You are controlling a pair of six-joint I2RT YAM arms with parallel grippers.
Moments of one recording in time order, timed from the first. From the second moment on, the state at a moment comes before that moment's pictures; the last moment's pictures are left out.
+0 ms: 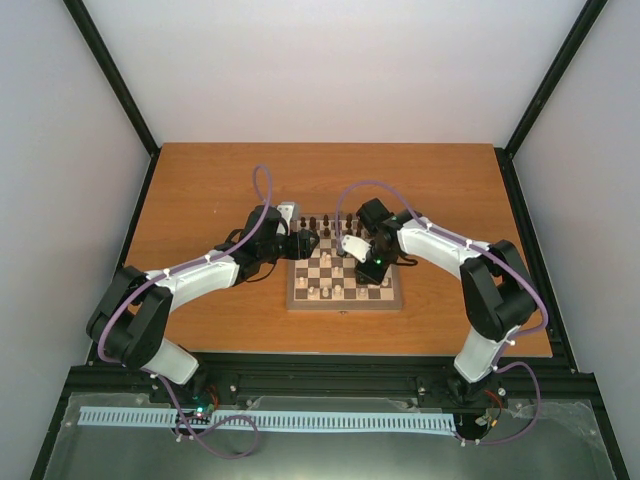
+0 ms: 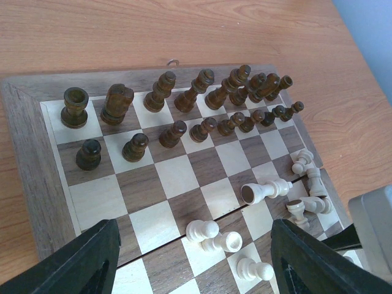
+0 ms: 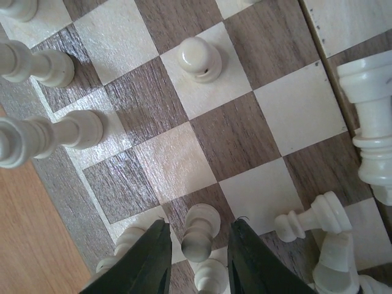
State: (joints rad) left arm -0.56 1.50 0.80 0.08 0.18 -0.49; right arm 0.56 1.73 1.16 -0.82 -0.27 -0.56
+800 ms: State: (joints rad) left arm -0.56 1.50 0.80 0.08 0.19 -0.49; right arm 0.48 1.85 1.33 -0.82 -0.20 -0.55
